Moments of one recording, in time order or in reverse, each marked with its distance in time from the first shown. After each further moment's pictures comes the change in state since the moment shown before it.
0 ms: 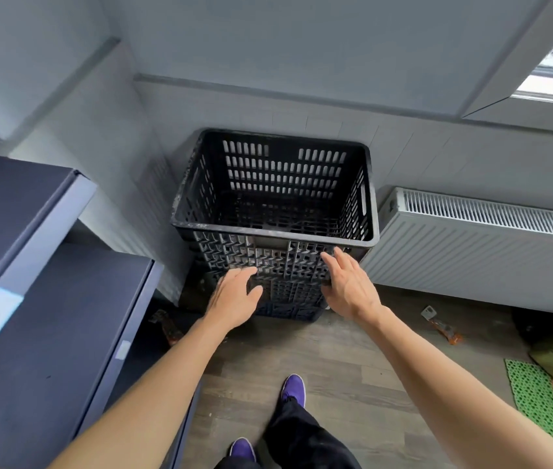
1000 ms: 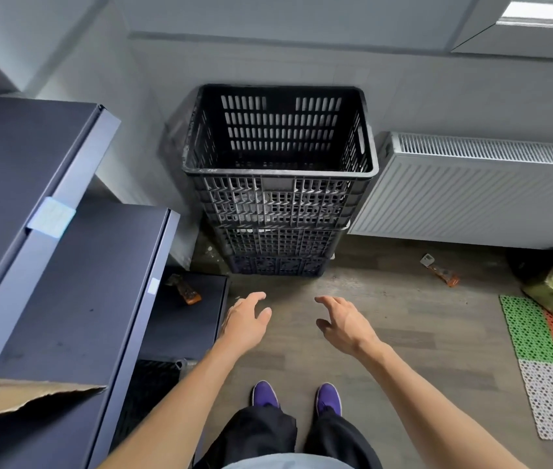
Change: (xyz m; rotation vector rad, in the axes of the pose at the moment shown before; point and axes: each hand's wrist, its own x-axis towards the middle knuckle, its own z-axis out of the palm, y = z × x) left_hand -0.156 -0.066 0.066 -0.082 -0.134 -0.105; right_hand -0.178 -0.056 0.112 0.302 -0.227 0.164
